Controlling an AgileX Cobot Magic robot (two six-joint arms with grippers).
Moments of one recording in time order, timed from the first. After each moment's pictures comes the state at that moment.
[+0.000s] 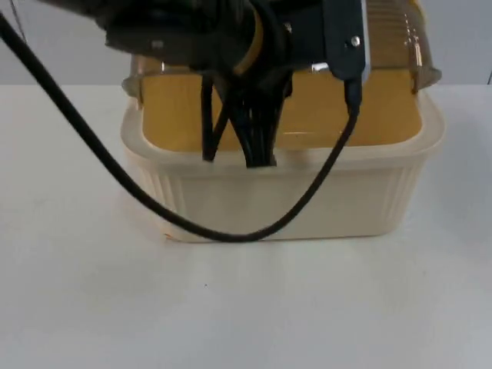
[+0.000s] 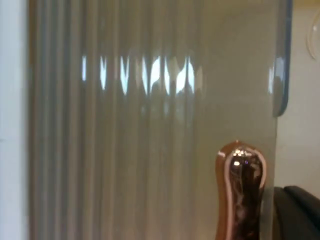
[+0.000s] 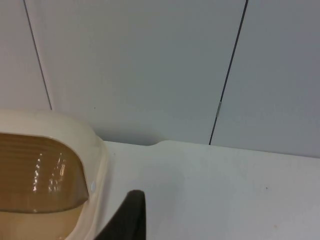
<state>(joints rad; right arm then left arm) 0.03 0.84 -1.22 0.01 0.84 -0.11 -0.74 1.81 -1.17 1.00 0.33 -0.01</state>
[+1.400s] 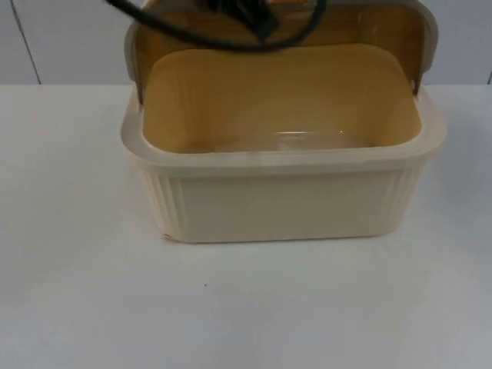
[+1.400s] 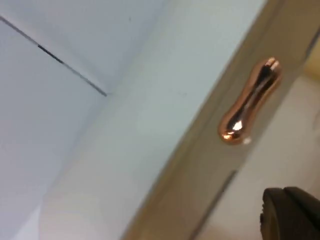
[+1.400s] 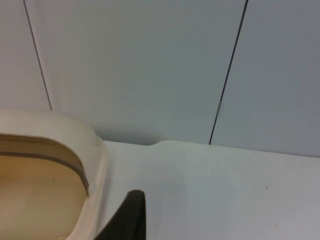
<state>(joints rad) 0.03 0.84 -1.22 0.01 0.84 -0.11 -0.59 1.67 -1.36 0.08 0.49 0.36</state>
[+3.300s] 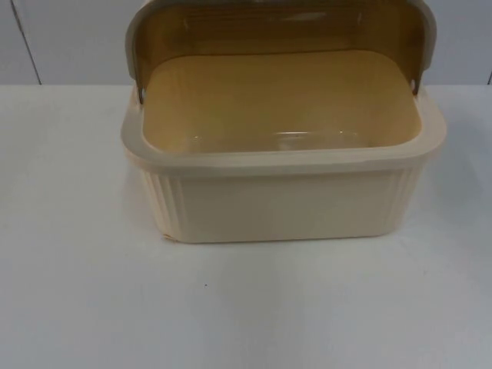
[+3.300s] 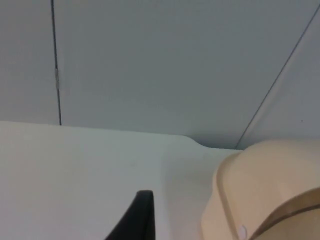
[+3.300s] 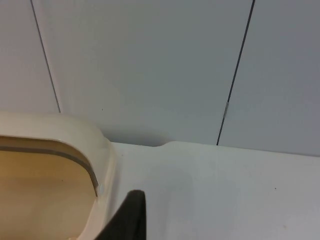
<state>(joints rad) 0.04 0.84 -1.22 0.03 0.84 -0.11 0.14 1.12 -1.06 -0.64 0.54 0.43</state>
